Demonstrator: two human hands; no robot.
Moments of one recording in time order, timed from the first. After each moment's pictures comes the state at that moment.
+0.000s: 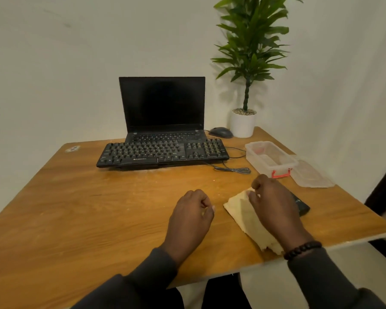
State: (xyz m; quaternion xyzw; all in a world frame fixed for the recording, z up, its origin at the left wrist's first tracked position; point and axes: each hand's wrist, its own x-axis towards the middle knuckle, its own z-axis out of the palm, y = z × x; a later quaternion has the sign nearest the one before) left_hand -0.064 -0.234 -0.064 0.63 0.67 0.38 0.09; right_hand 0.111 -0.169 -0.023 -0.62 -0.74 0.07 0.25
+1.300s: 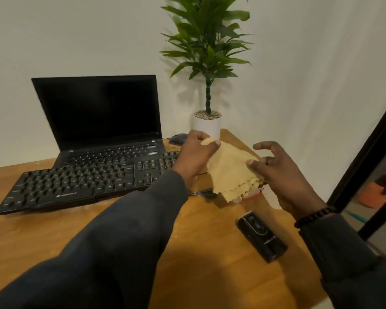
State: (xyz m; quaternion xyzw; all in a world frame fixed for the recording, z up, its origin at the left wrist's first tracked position) left_hand -0.005 0.005 0.024 0.51 0.56 0.53 0.40; right_hand 0.189 -0.024 0.017 -0.48 -0.58 0.45 0.48
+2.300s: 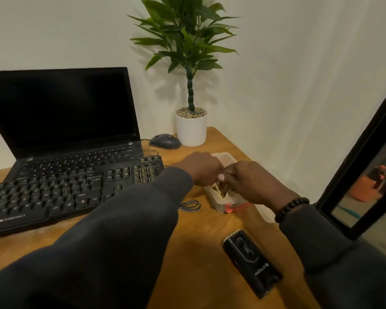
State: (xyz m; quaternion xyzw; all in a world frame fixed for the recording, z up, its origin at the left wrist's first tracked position) left_hand 0.034 0.090 -0.002 0.85 0.52 -0.03 0.01; right_hand 0.180 0.051 -0.004 -0.57 -0.81 0.14 0.10
